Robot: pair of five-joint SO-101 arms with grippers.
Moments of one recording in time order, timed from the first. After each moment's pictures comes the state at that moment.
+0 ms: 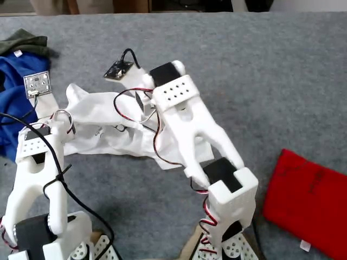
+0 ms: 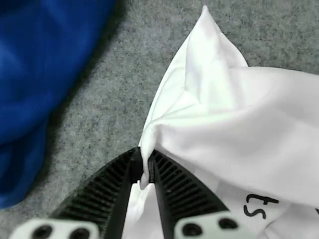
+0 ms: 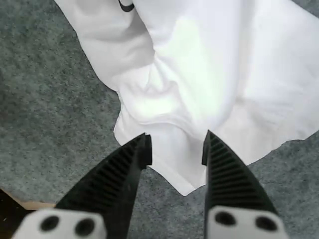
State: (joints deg) left arm -20.2 -20.0 50.6 31.0 -10.1; right arm -32.4 18.7 -17.5 94.0 23.9
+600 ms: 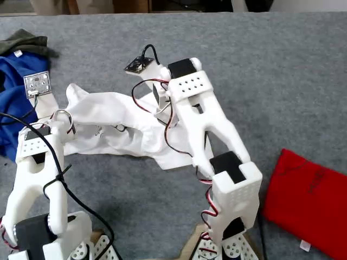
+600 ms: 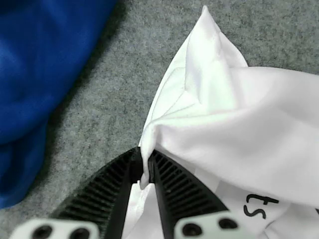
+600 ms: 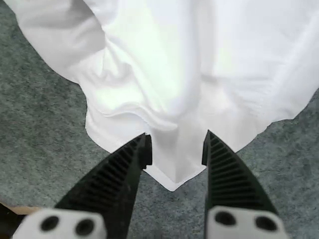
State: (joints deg) left arm -20.2 -20.0 50.6 31.0 -10.1; right arm -25.5 21.2 -15.9 91.5 25.1
